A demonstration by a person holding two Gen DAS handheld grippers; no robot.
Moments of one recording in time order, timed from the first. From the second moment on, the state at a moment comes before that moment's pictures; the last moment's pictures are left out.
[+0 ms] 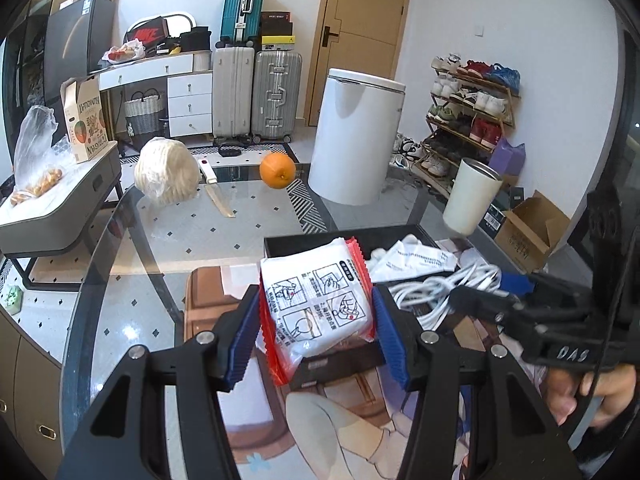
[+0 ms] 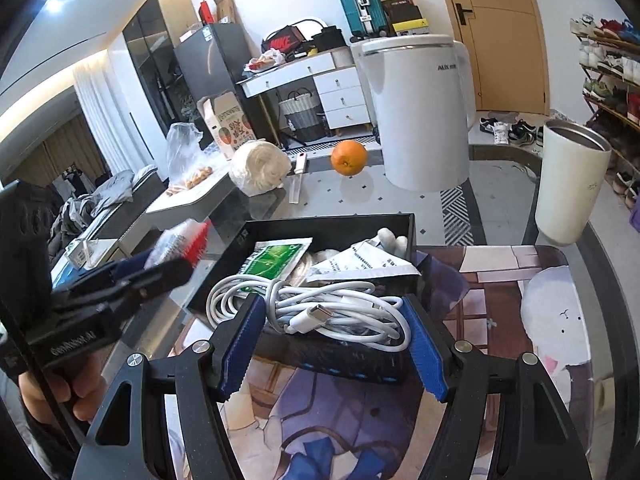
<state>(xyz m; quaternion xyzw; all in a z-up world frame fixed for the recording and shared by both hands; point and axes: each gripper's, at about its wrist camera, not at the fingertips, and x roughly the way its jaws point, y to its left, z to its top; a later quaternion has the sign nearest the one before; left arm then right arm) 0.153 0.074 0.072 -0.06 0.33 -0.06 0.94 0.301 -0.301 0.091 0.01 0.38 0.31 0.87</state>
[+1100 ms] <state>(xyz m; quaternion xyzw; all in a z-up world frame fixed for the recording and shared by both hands) 0.196 0.052 0.053 -0.04 0.36 -0.08 0.93 0.298 -0.312 0.099 -0.04 0.33 0.32 0.89</state>
